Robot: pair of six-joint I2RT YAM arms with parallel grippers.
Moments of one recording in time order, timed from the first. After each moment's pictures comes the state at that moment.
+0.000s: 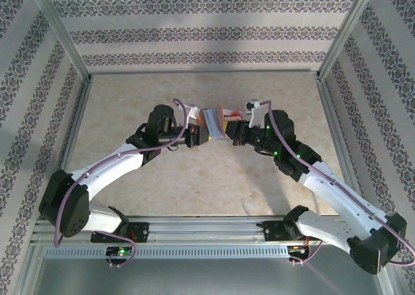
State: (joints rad) left arm -0.56 1.37 0.91 0.07 0.64 -0.54; right arm 0.60 0.99 0.90 -0.21 -0.28 0.63
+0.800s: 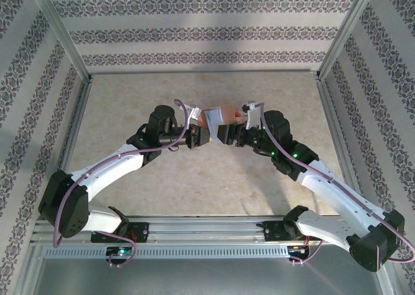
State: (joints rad) left arm -0.58 1.36 0.91 0.08 0.64 -0.53; right arm 0.62 1.02 0.90 -0.24 -0.24 0.53
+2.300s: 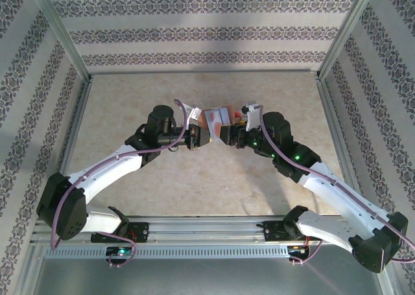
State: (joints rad) left arm -0.58 1.34 0.92 0.08 0.67 -0.53; right arm 0.66 1.00 0.92 -0.28 -0.17 0.48
